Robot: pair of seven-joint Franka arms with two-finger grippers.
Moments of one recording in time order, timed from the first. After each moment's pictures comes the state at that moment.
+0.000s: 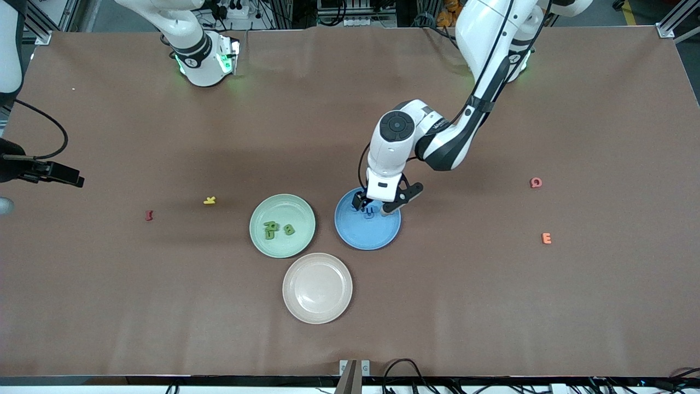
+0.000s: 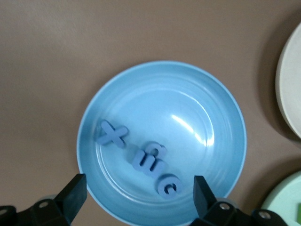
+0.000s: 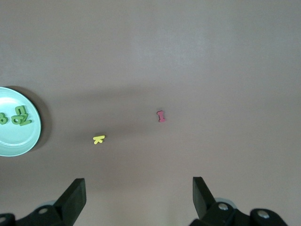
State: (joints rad) left arm -0.62 0.60 -0.12 -1.75 0.11 2.49 -1.41; right arm -0.06 0.19 -0.06 -1.50 -0.02 1.58 -0.01
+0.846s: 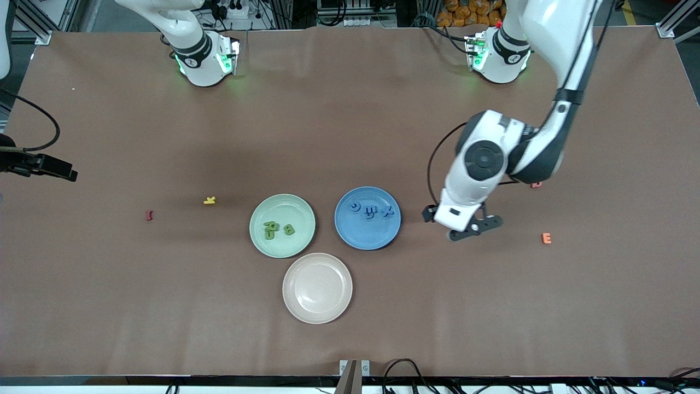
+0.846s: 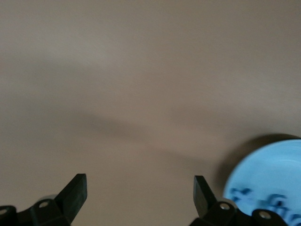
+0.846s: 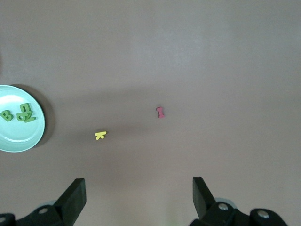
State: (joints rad) left arm -0.35 0.45 -0.11 -1.72 0.11 2.12 -0.78; right arm -0.06 0.17 -0.06 -1.47 -0.02 1.53 0.00
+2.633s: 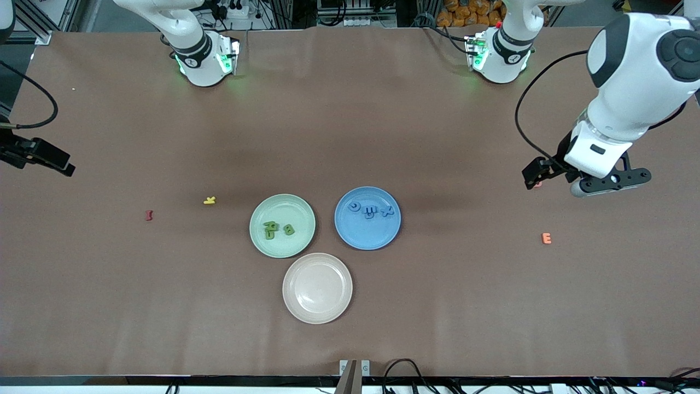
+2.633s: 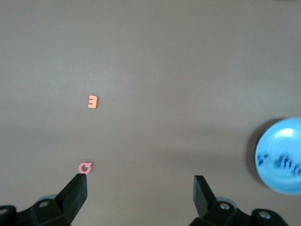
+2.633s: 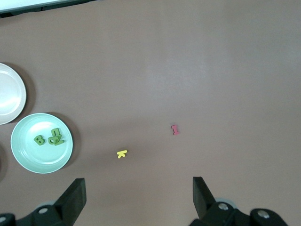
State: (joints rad) left arm -0.07 0.00 -0.13 -1.88 0.02 1.98 -0.35; right arm 0.01 0.10 -0.05 -1.44 -0.02 1.58 0.14
